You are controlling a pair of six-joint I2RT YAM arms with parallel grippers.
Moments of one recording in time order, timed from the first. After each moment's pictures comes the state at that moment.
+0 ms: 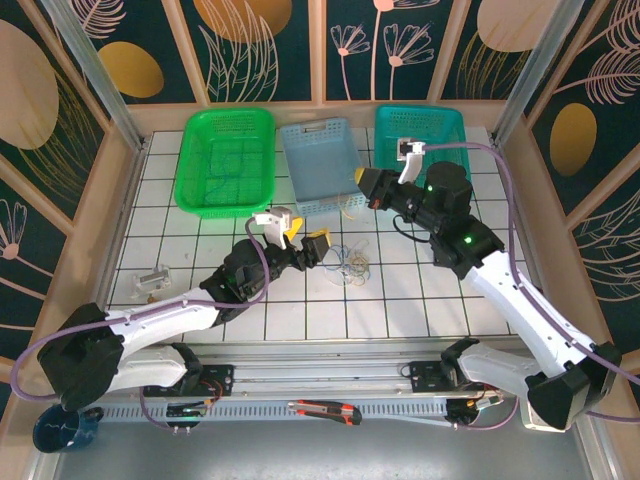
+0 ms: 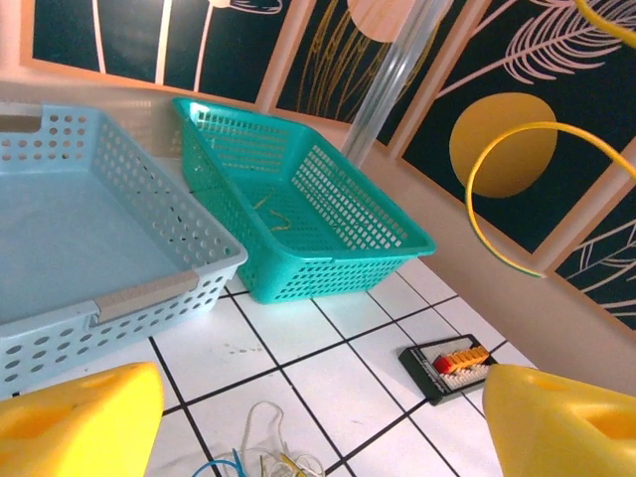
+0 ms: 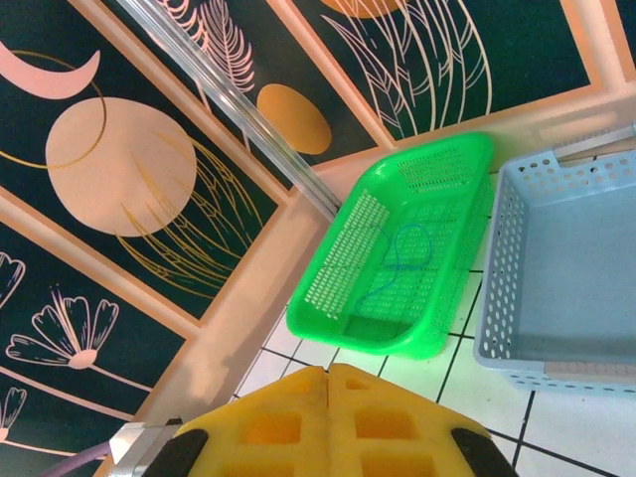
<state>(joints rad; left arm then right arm) -0.86 1.21 0.53 0.62 -0.10 -0.46 0.56 1.08 1.08 -0.13 -0.26 0.62</state>
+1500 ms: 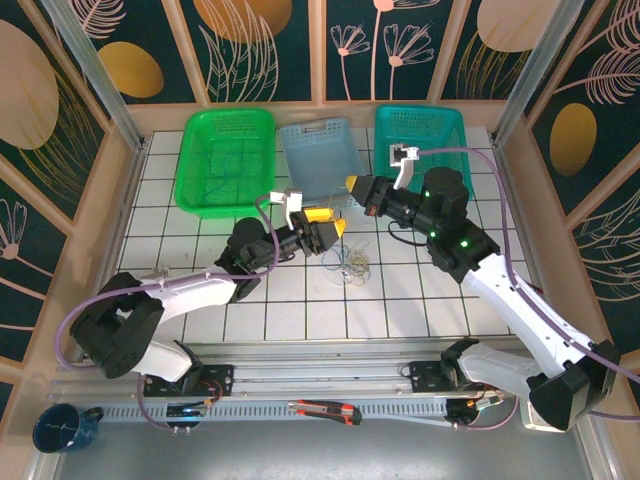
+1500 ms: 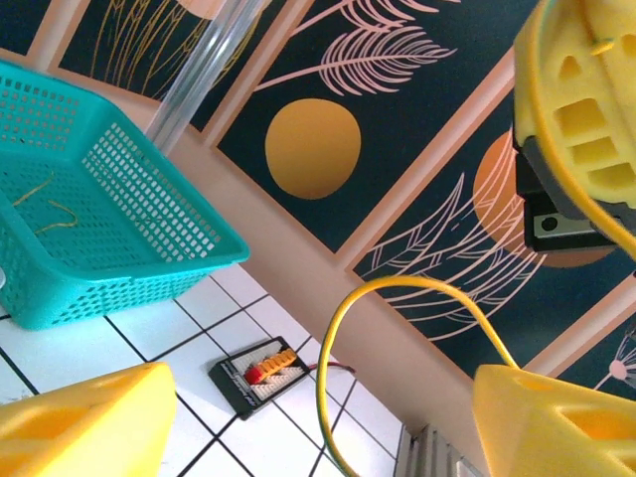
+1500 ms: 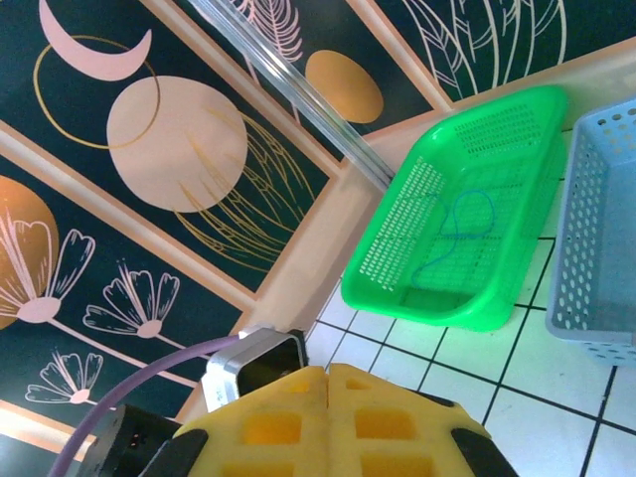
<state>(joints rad) -0.73 1.45 0.65 0.92 0.41 -0.73 0.58 1.07 1.03 -0.06 -0.36 0.71</state>
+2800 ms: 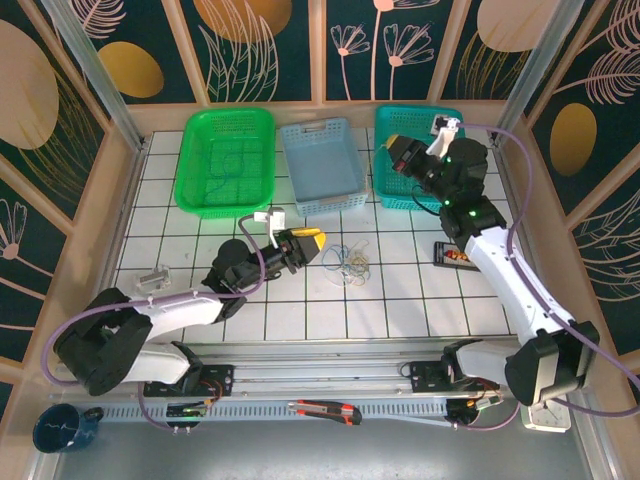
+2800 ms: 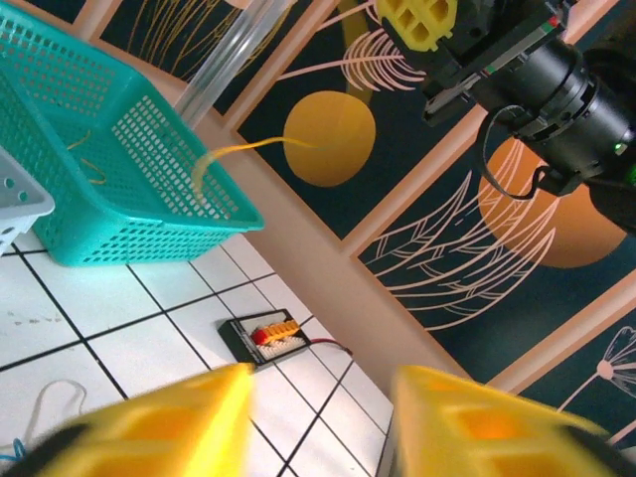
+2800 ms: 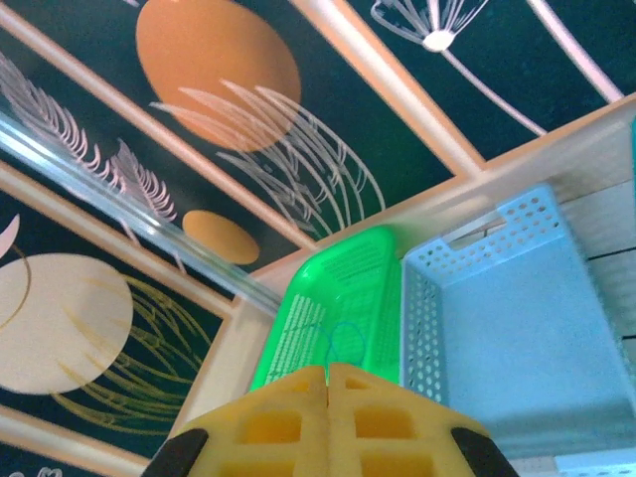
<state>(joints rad) -0.73 1.33 0.43 0.99 0.36 -0.79 0.29 1.23 1.11 0.03 -0.29 0.76</state>
